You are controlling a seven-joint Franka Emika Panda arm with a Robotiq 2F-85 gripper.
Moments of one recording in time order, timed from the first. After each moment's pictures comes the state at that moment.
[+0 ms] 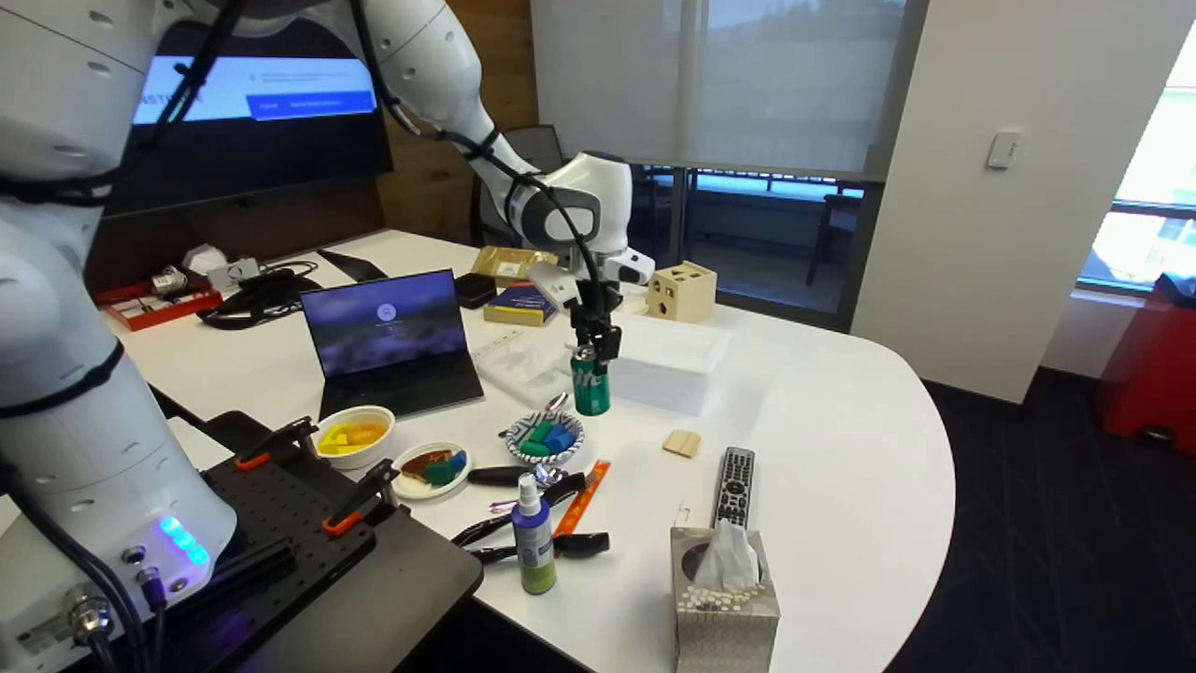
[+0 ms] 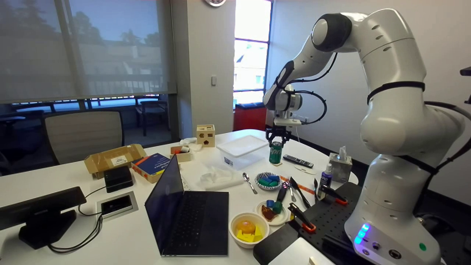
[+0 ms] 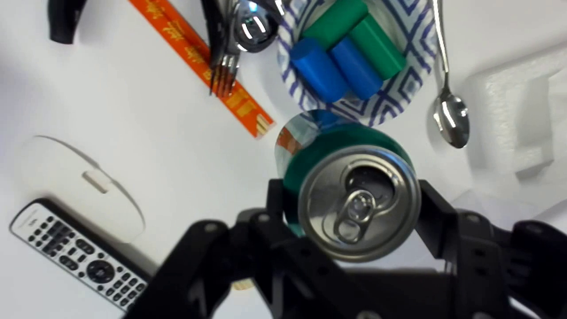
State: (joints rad) arm -0.30 0.56 -0.11 -1.97 0.20 2.48 -0.01
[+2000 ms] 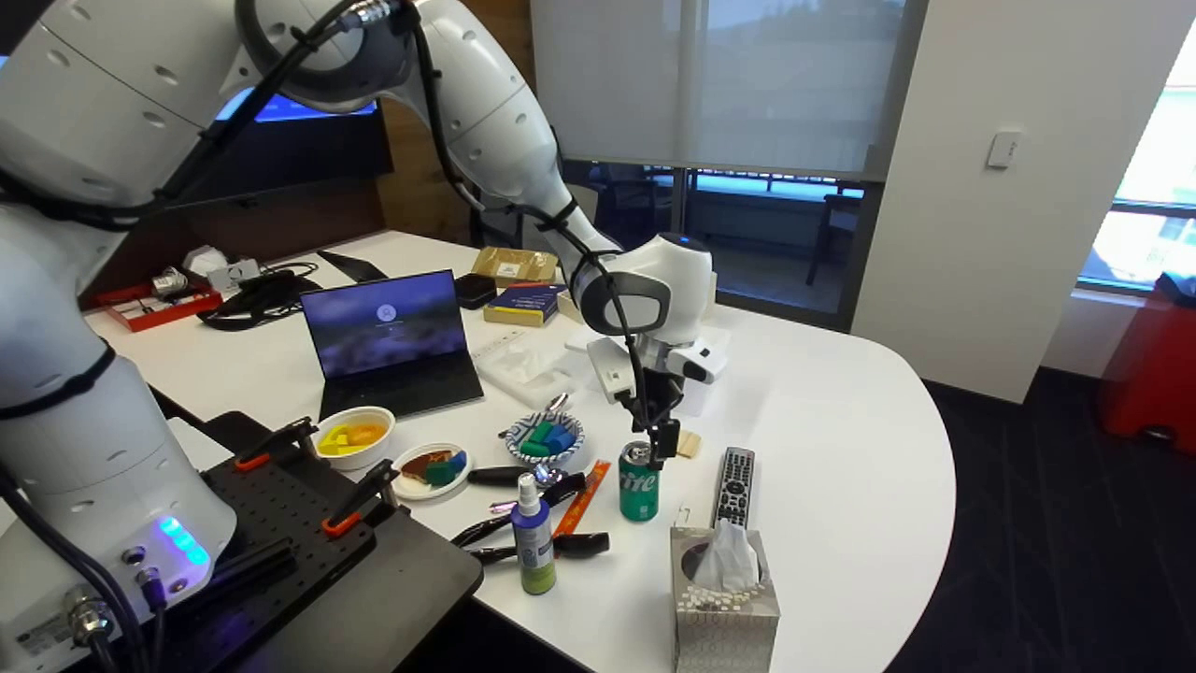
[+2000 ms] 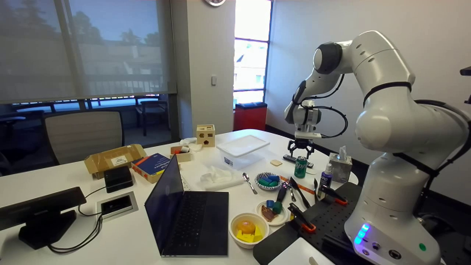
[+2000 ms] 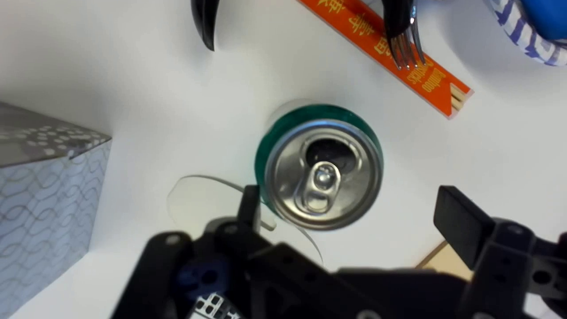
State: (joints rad) arm -0.50 0.81 -0.16 -1.79 0.23 2.48 -0.01
